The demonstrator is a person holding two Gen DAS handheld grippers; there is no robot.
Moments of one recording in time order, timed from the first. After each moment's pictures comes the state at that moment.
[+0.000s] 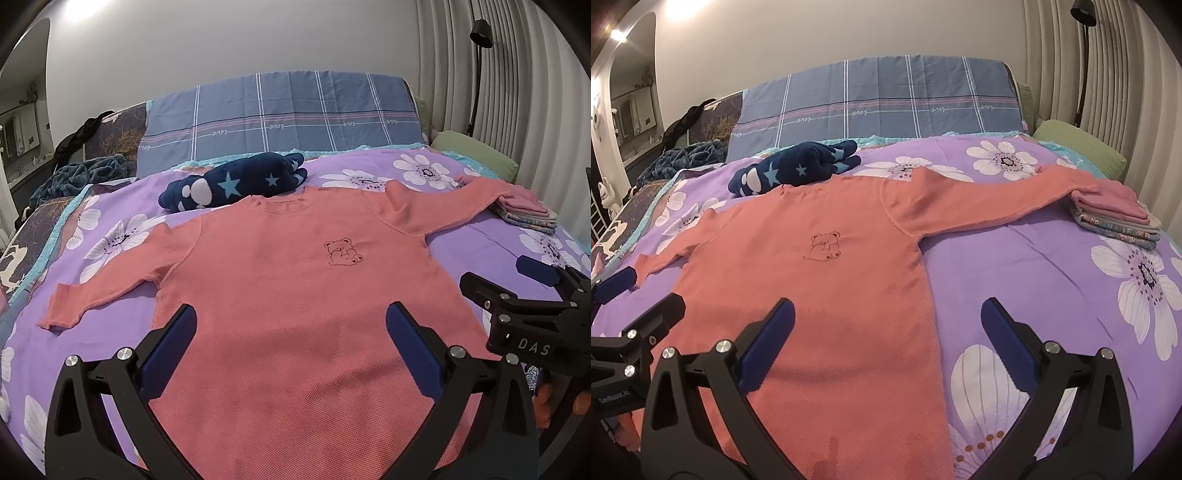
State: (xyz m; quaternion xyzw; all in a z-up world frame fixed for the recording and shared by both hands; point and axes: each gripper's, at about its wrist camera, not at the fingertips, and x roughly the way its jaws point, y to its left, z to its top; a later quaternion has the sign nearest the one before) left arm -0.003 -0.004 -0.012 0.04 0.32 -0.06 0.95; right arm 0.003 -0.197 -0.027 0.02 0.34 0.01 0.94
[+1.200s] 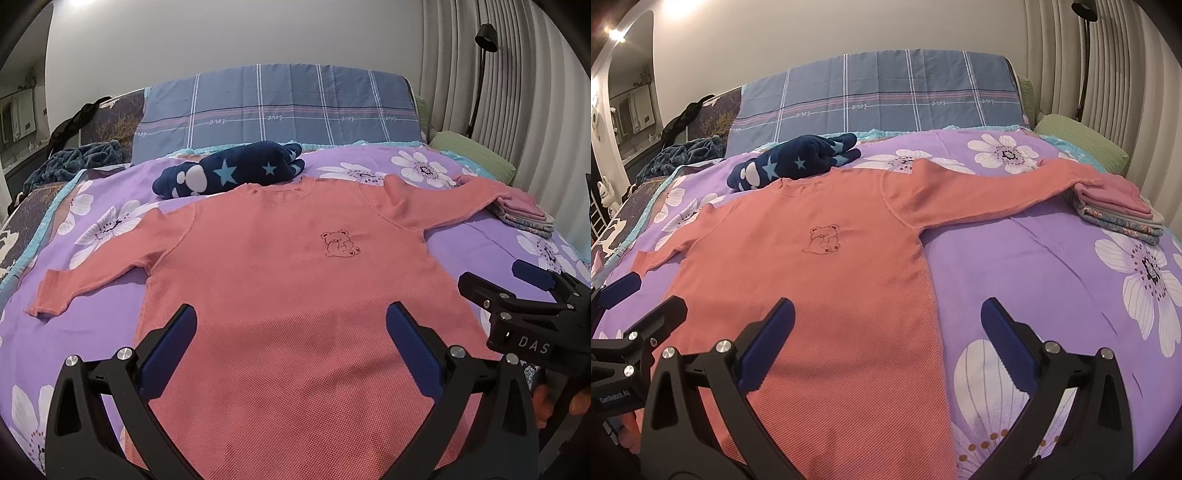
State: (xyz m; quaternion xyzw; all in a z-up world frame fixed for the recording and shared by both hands) left arm 0.001 0.004 -0.023 0.01 0.33 -0.07 0.94; right arm 0.006 -0.199 -0.035 0.03 0.34 0.00 0.94
